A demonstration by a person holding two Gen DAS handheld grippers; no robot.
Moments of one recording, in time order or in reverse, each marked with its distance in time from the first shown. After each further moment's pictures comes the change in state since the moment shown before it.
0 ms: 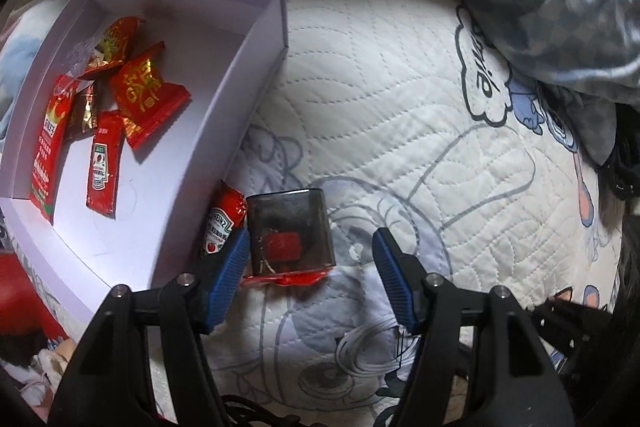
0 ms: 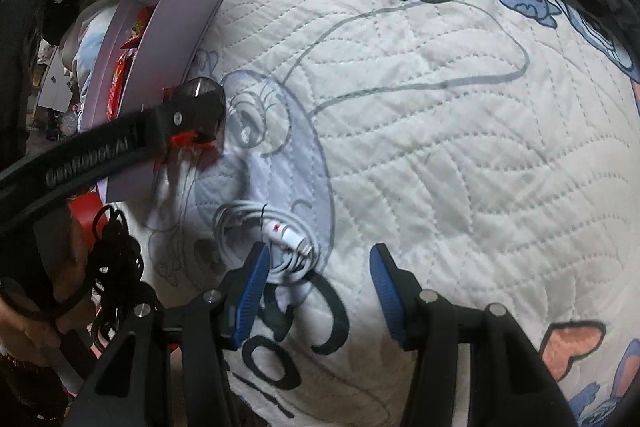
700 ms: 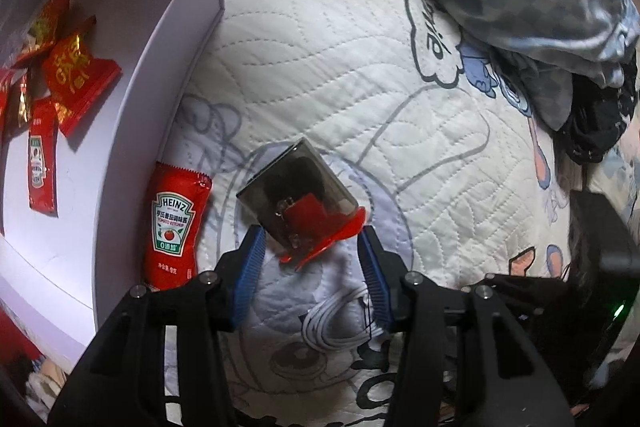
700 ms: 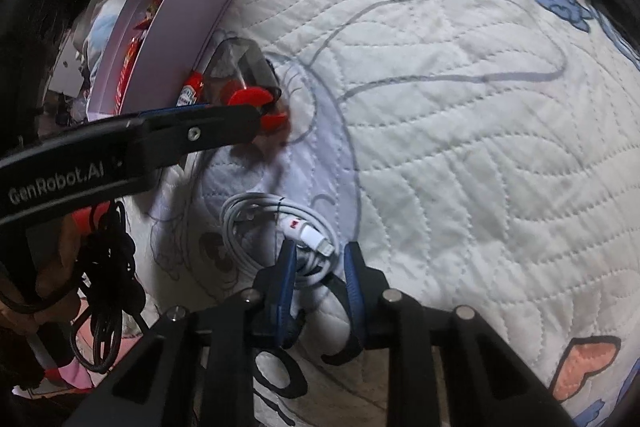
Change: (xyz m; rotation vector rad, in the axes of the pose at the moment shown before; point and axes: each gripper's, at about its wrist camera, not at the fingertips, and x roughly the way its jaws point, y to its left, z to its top) left arm 0.014 -0.001 -0.001 0.080 0.132 -0.209; right arm 0.017 0.015 -0.002 -0.044 0.009 0.023
